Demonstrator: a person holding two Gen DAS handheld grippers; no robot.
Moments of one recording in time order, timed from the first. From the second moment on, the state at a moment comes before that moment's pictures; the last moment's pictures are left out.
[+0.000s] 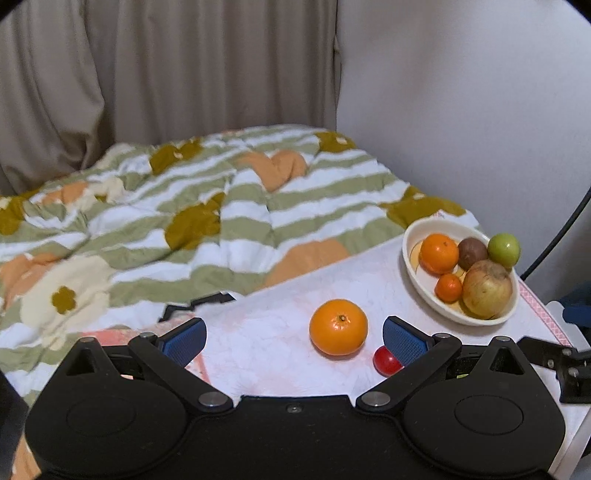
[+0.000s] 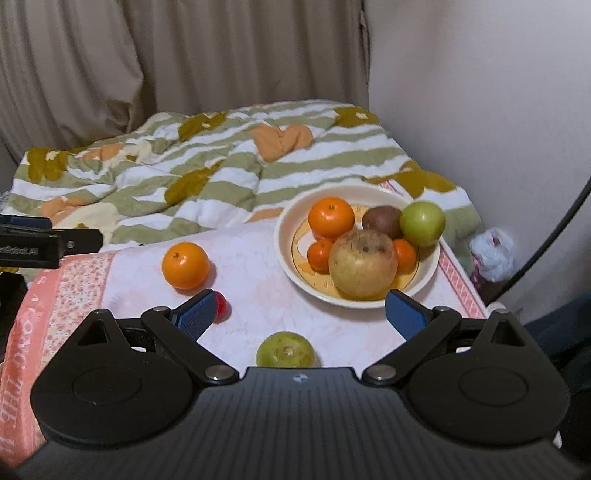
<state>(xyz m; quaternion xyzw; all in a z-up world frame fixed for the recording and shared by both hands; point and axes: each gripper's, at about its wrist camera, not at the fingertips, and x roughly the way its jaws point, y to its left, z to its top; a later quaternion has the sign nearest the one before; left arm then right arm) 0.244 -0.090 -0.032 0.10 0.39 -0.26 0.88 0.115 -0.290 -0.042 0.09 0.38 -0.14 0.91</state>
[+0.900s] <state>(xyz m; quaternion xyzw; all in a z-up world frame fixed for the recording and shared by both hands) 0.298 -0.161 -0.124 0.10 0.48 -0.28 0.82 0.148 -0.292 -0.125 0.12 0.48 -0.12 0.86</state>
